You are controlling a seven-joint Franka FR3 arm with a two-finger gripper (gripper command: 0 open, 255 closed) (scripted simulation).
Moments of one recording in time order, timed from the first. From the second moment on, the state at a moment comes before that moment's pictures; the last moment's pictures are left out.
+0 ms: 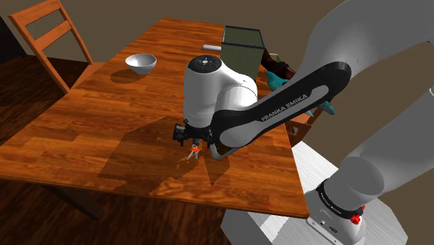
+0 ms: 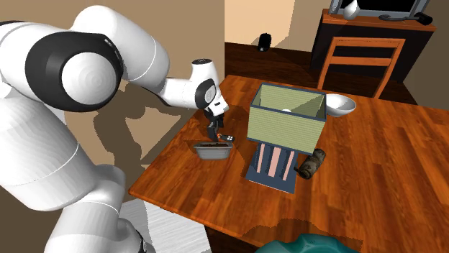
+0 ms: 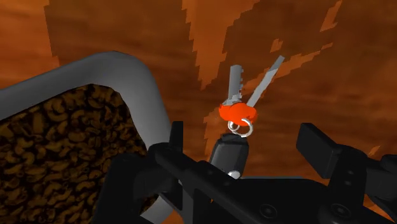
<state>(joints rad) -0.22 -0.02 0.91 -2.37 -0.16 2.46 1.44</state>
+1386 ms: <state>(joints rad) -0.20 -0.13 0.89 -2.33 -0.02 2.36 1.33</state>
